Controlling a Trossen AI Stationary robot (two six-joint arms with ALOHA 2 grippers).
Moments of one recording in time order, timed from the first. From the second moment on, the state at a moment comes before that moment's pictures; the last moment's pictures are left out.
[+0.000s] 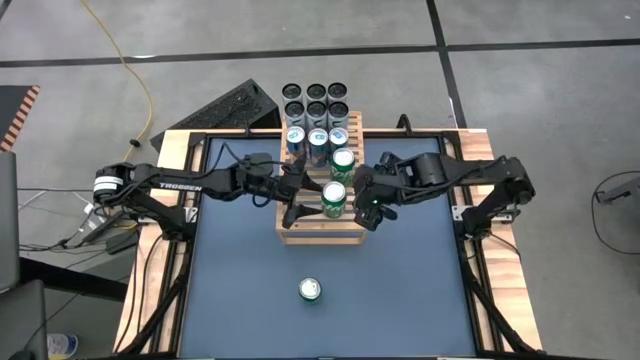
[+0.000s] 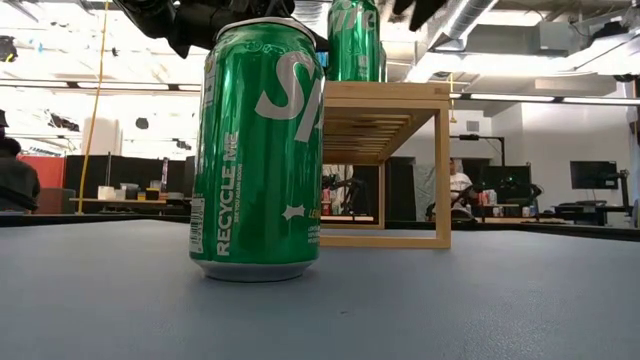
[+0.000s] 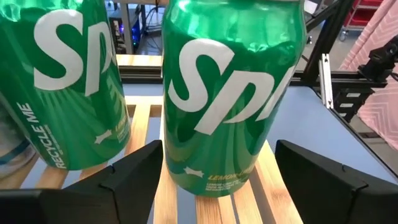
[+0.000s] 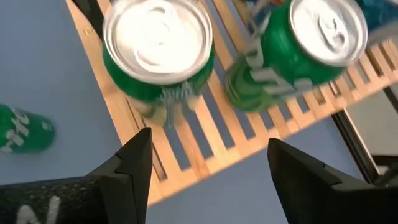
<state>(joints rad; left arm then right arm) 0.20 1.41 0.84 0.38 0.30 -0.03 0.14 1.64 1.88 -1.35 0.42 0.44</state>
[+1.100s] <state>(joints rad) 0.20 1.41 0.84 0.42 0.38 -0.05 0.08 1.72 1.88 -1.04 0.28 0.29</state>
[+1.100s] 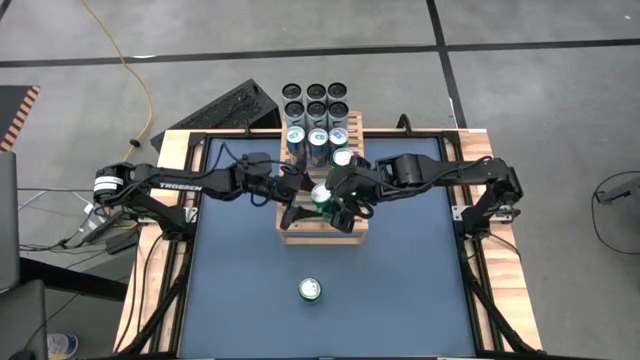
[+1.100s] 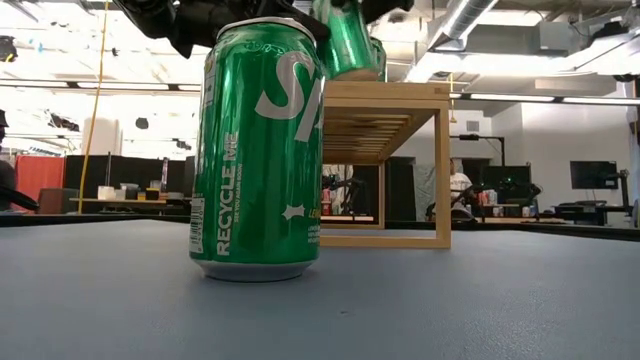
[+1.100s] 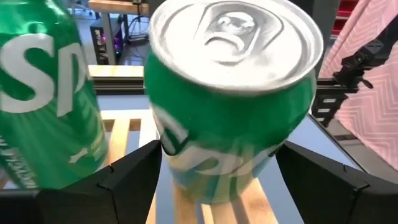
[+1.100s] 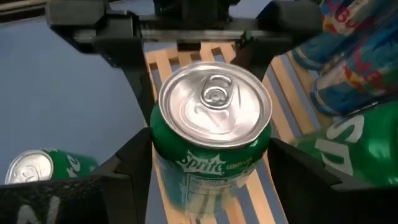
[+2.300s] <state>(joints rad) 0.20 1.40 0.85 0.58 0.47 -0.23 0.08 1.72 1.92 -0.99 0.21 0.26</state>
